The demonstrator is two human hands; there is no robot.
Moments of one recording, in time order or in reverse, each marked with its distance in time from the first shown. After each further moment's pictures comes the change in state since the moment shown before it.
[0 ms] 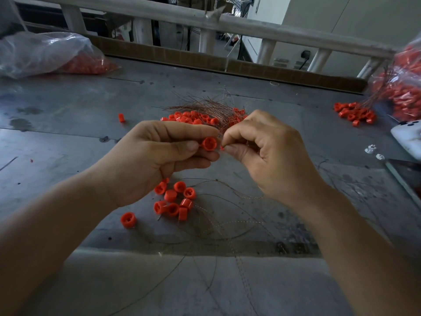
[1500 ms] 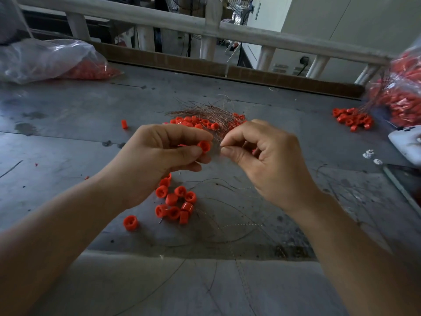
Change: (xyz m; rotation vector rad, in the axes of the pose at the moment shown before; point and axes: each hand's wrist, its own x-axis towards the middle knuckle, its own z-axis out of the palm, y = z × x) left_hand 0.004 -0.005 -0.003 0.161 0.124 0.068; right_hand 0.001 -0.001 0.003 0.093 0.066 -0.033
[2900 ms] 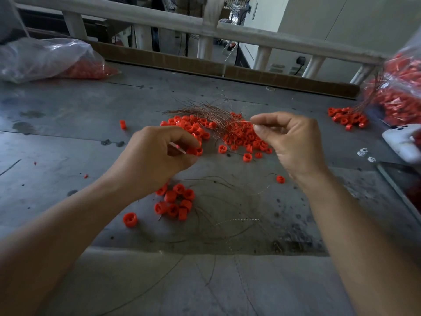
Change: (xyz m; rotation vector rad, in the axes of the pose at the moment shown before) left_hand 0.005 -0.014 -0.006 0.705 0.161 0.143; right_hand 0.009 0.046 -0.016 0.246 0.198 0.368
